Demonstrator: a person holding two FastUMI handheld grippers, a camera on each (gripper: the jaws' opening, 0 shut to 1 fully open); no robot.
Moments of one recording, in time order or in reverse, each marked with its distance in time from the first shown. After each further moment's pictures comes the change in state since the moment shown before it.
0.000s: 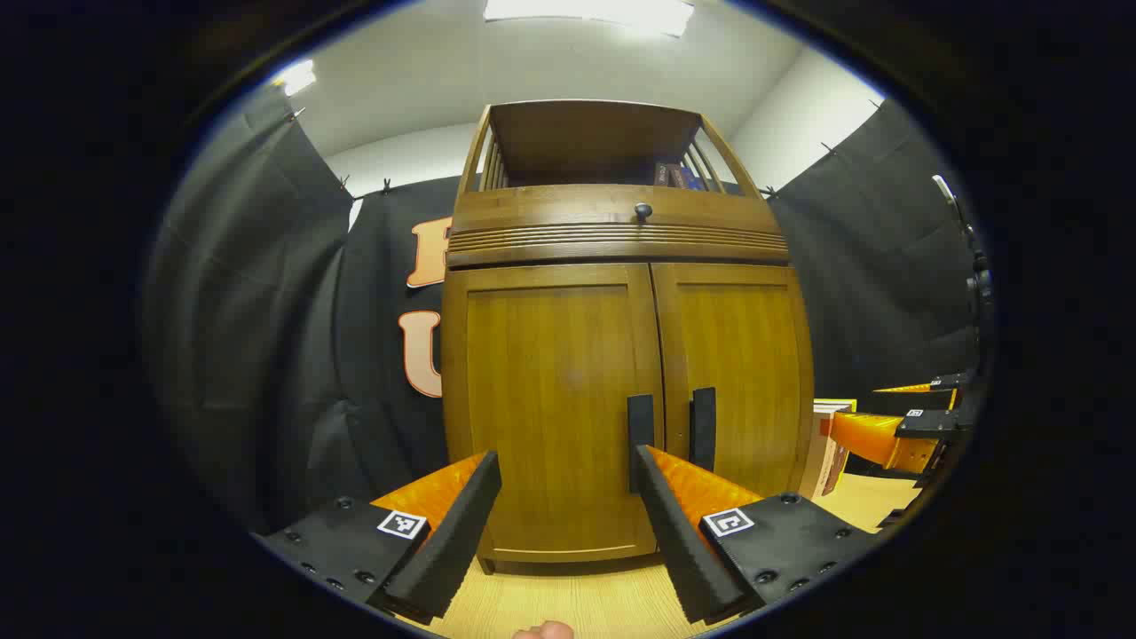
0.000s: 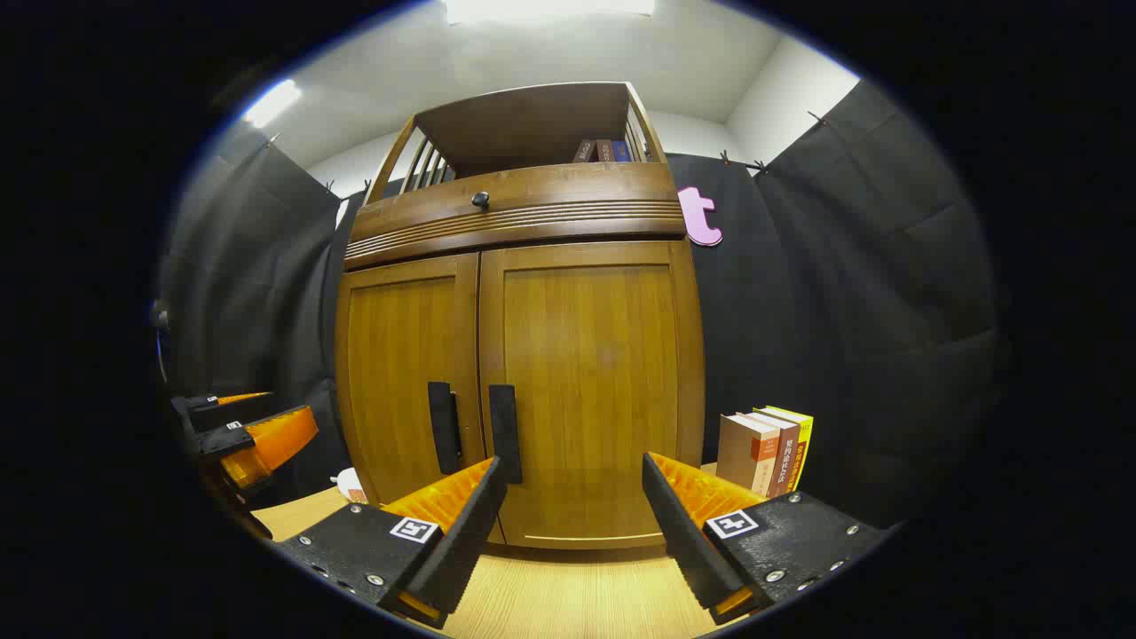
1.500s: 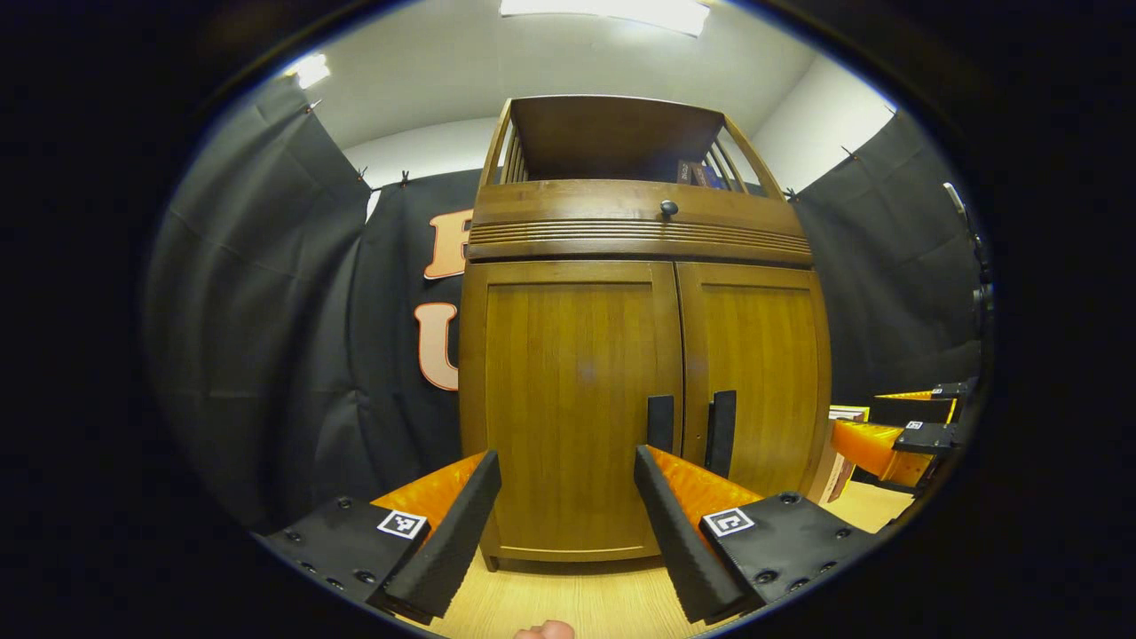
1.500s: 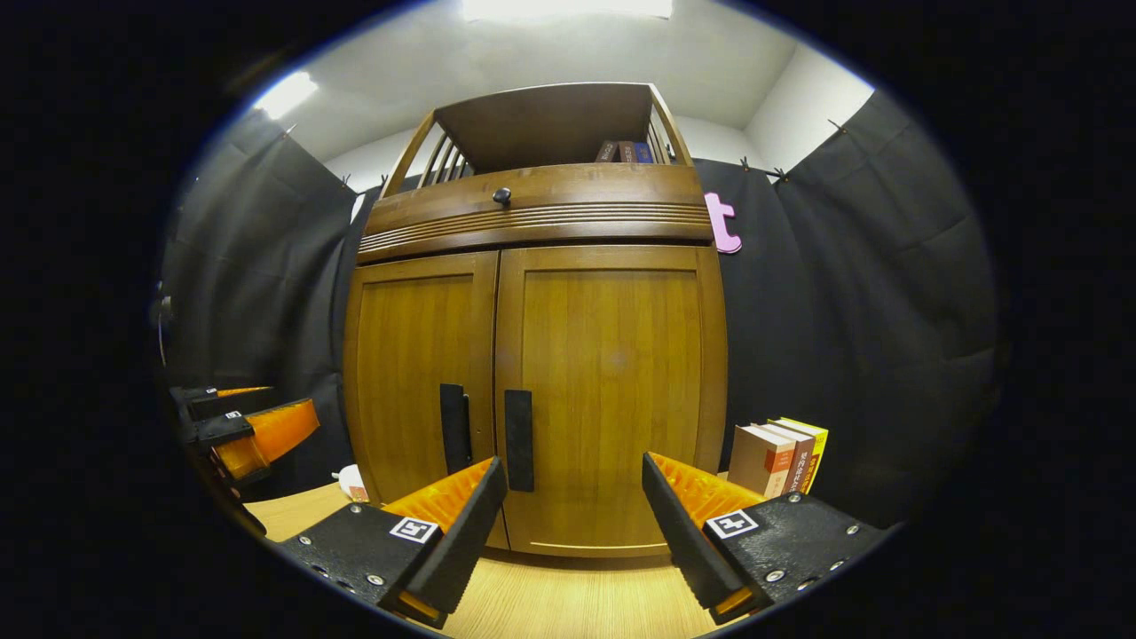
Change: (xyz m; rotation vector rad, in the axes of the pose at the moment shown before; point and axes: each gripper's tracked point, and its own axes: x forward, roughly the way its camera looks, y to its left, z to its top) left arm 0.006 0.010 0.001 -0.028 0.018 0.041; right arm 0.013 0.015 0.002 -0.041 -0.017 0.048
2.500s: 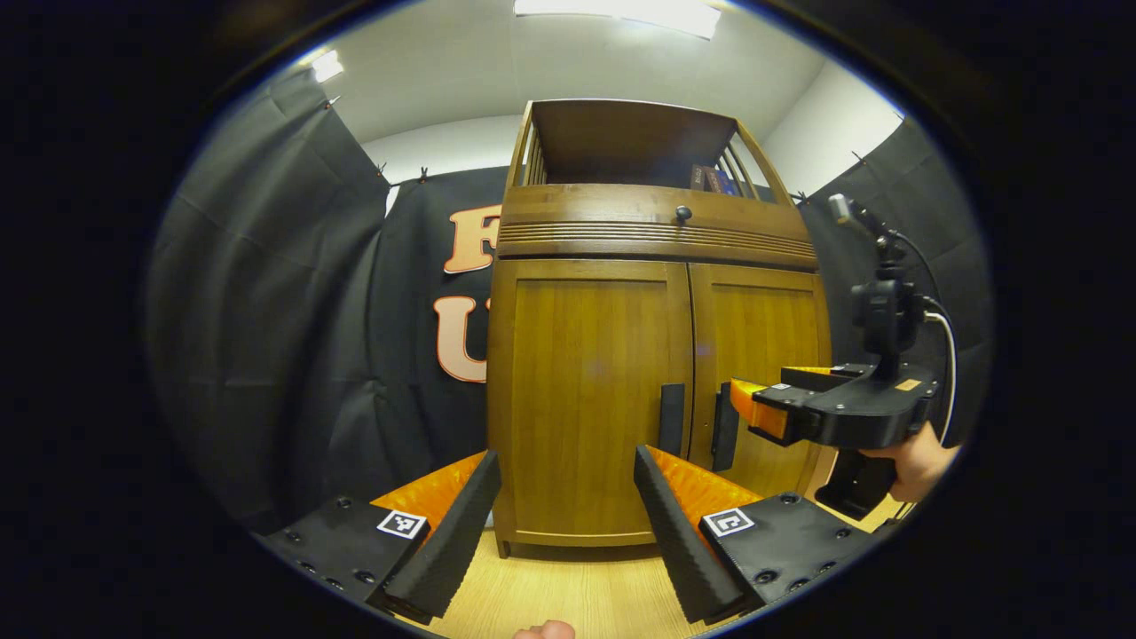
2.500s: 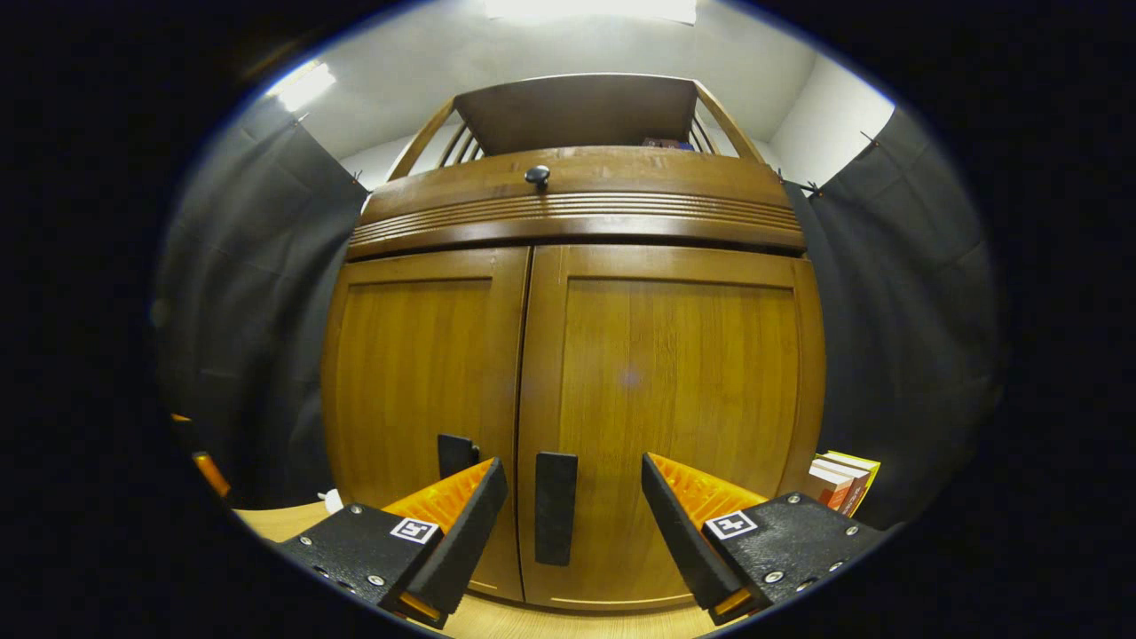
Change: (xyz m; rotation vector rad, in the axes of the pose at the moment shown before) left arm -0.034 0.022 -0.009 -0.002 0.016 0.051; right arm 0.128 0.044 0.008 -0.041 -0.033 0.022
